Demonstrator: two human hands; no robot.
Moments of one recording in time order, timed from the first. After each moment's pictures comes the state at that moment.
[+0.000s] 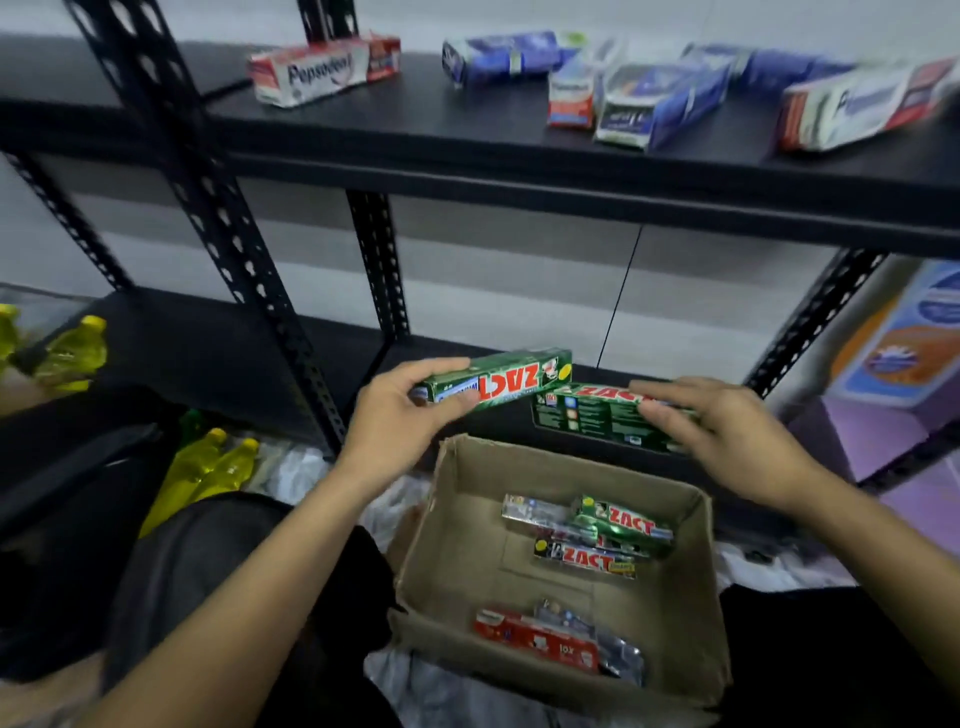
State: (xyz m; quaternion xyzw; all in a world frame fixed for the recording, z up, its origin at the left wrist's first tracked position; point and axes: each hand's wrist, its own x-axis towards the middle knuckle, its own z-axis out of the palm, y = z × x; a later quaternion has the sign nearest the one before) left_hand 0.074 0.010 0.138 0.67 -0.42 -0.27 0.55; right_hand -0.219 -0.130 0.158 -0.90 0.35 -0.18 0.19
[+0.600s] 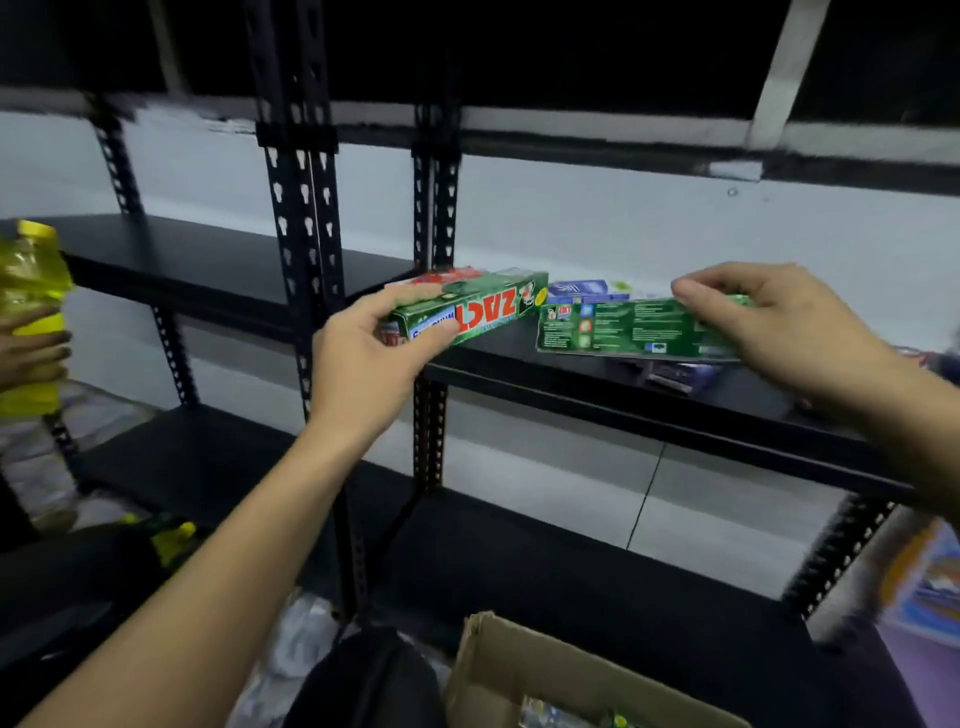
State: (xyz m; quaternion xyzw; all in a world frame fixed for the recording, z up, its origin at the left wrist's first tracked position) left_hand 0.152 0.015 0.339 0.60 -0.46 0.01 0.66; right_hand -0.112 -0.153 0.411 -0.87 0.33 -0.35 0.14
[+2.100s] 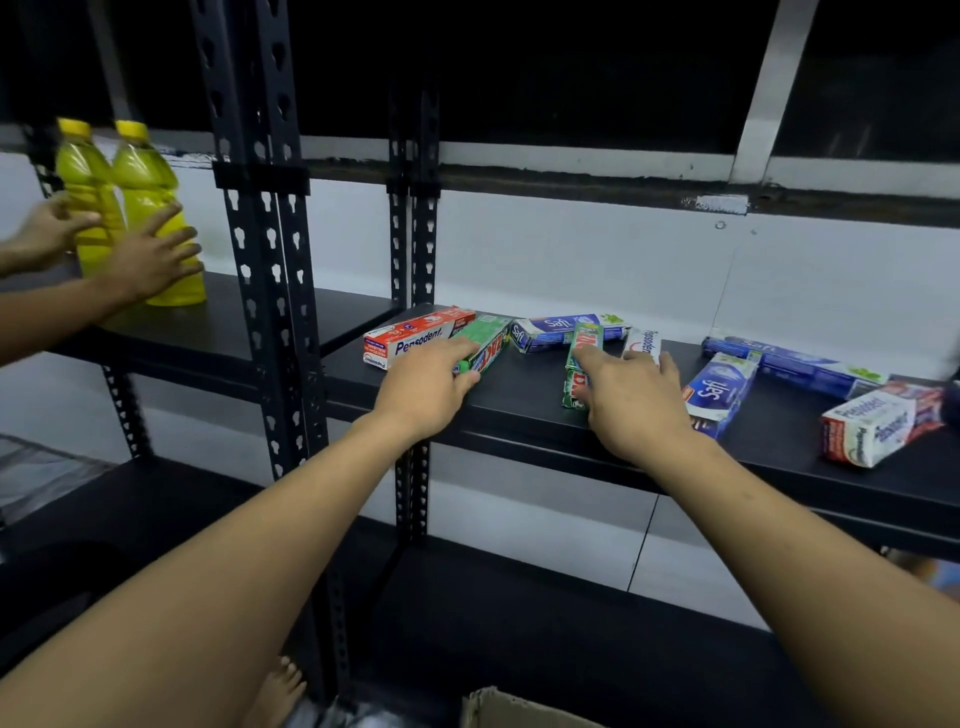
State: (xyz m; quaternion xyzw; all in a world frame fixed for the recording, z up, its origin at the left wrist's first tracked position) left_hand 0.227 -0.122 0.330 0.72 -0.61 0.11 0.31; right_hand 0.012 -0.209 0.345 -0.87 0.44 -0.18 -0.12
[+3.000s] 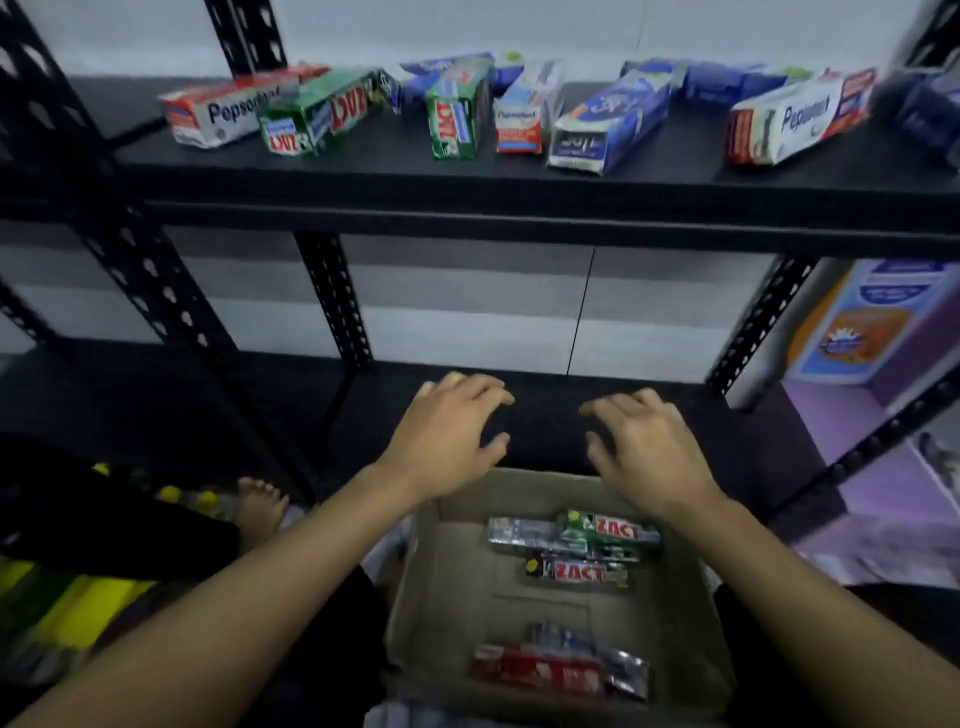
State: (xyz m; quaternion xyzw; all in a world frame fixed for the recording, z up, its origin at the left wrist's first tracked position) left_hand 0.066 -0.067 0.132 0.65 -0.75 0.00 0.14; right_hand -0.170 -0.140 0.108 -0.89 0.43 -0.16 -0.01
